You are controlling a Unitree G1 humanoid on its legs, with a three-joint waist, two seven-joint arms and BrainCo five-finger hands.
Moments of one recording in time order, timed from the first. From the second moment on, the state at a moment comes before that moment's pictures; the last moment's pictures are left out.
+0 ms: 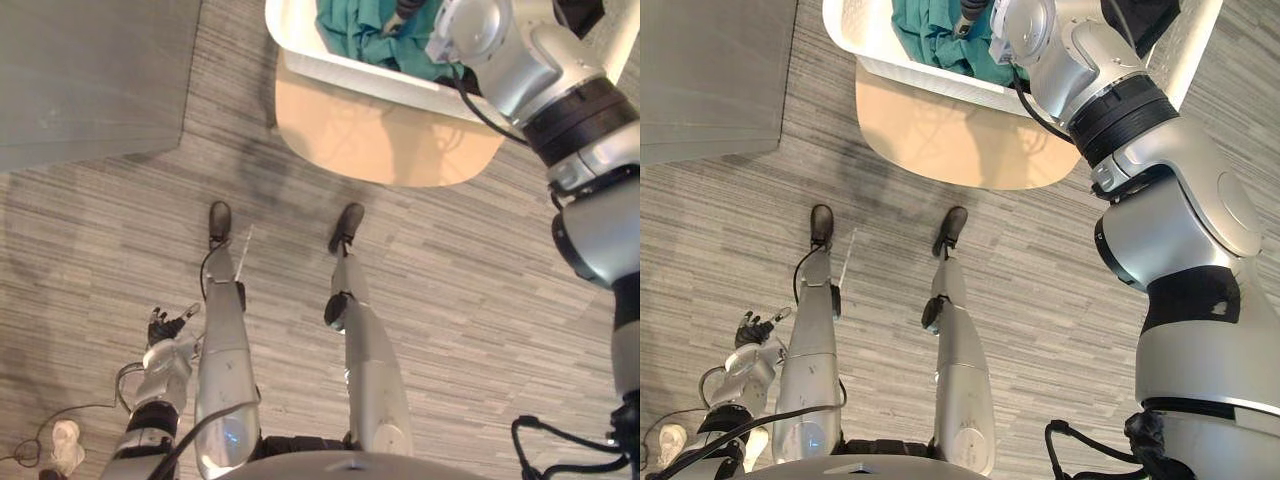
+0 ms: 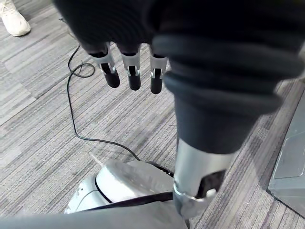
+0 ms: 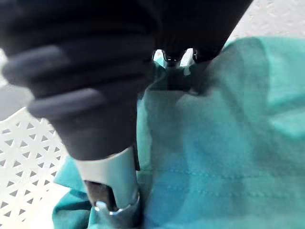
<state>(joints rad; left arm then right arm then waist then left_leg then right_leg) -0.16 0.19 0.15 0.76 -0.48 0.00 0.34 -1.64 -0.70 0.90 0.71 -0.22 0.07 0.00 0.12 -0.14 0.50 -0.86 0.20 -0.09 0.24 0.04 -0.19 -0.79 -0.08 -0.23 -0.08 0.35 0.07</state>
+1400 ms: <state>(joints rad) -0.17 0.14 0.10 0.76 -0.53 -0.01 0.35 -1.47 -0.69 0.40 0.82 0.30 0.00 -0.14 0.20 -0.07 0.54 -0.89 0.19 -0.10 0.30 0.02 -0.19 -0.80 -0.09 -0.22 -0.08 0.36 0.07</state>
